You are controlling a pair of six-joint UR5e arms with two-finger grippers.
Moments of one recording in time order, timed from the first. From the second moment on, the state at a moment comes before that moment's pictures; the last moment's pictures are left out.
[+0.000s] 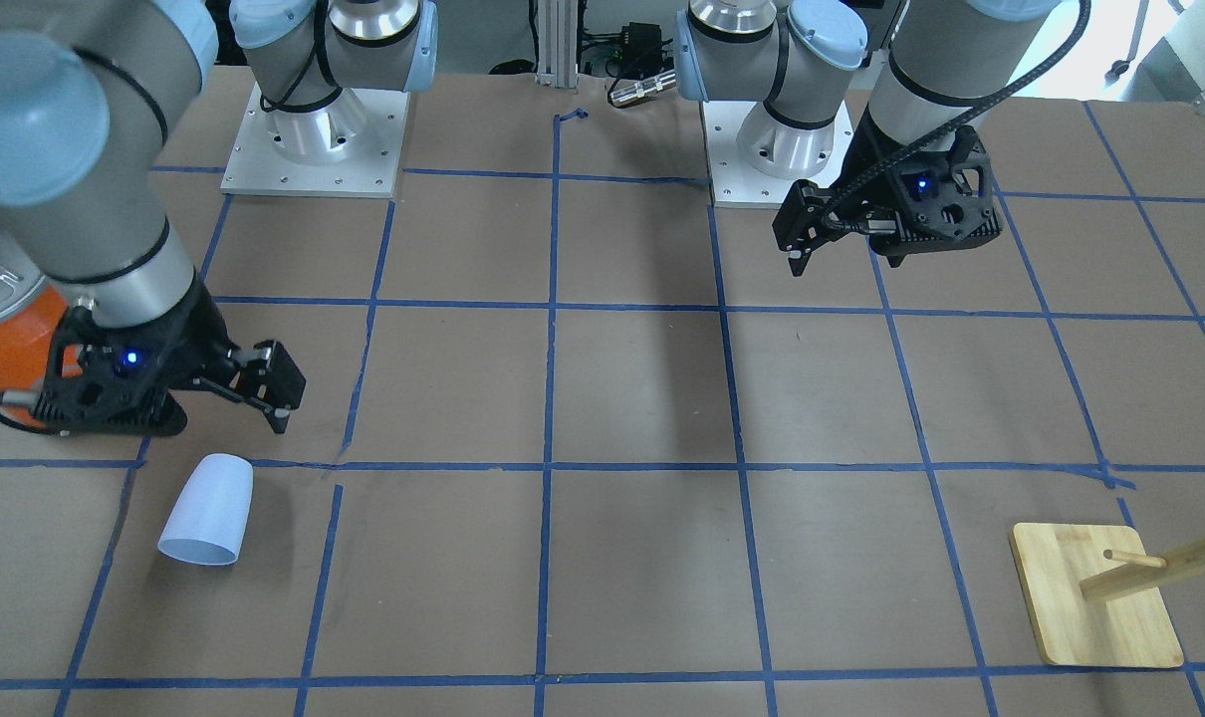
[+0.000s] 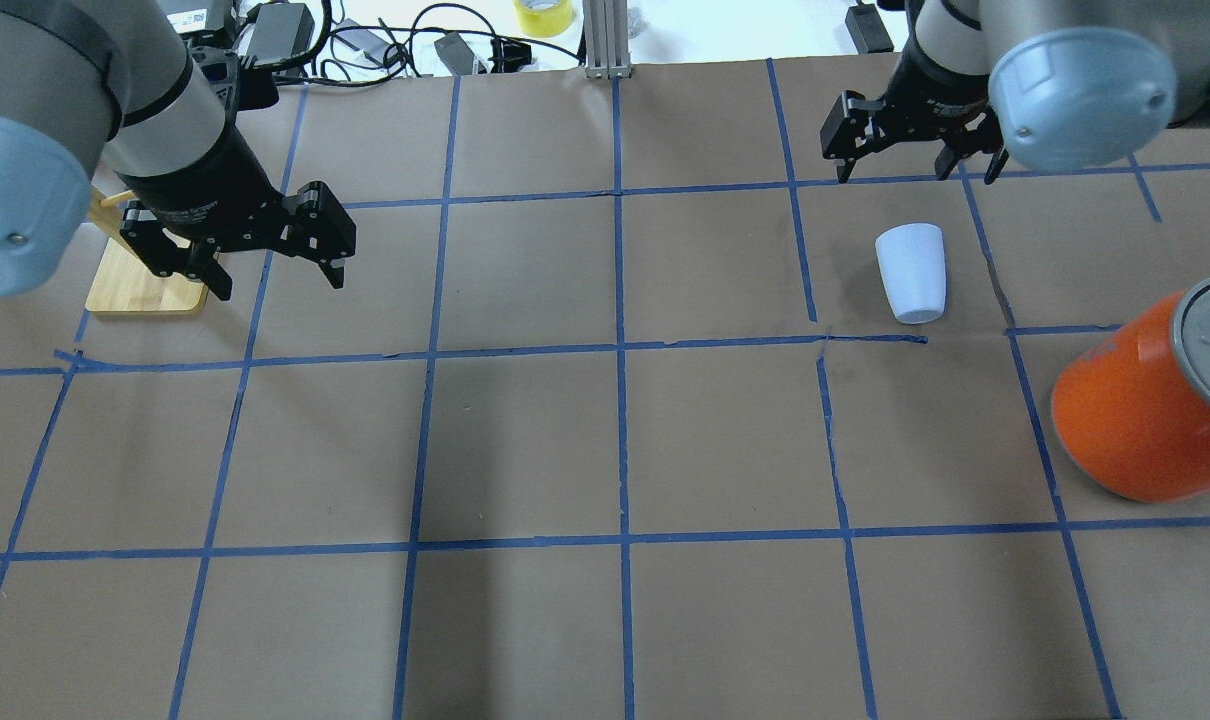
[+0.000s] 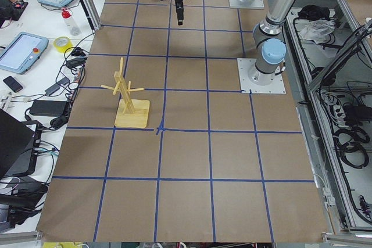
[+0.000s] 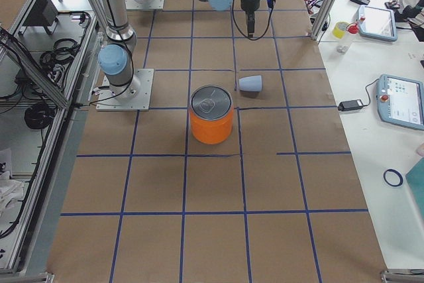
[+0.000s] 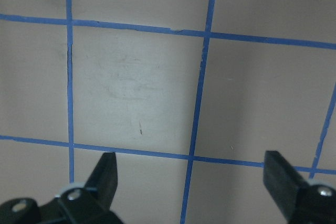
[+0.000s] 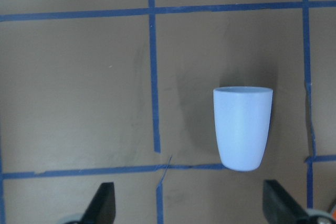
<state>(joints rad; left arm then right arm) -1.54 -1.54 -1.66 -1.54 1.62 -0.08 1.52 -1.32 1.58 -1.94 -1.60 -0.01</state>
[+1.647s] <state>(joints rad) -1.54 -1.54 -1.66 -1.54 1.63 -0.08 1.40 -1.04 1.69 -2.32 -1.62 -0.19</state>
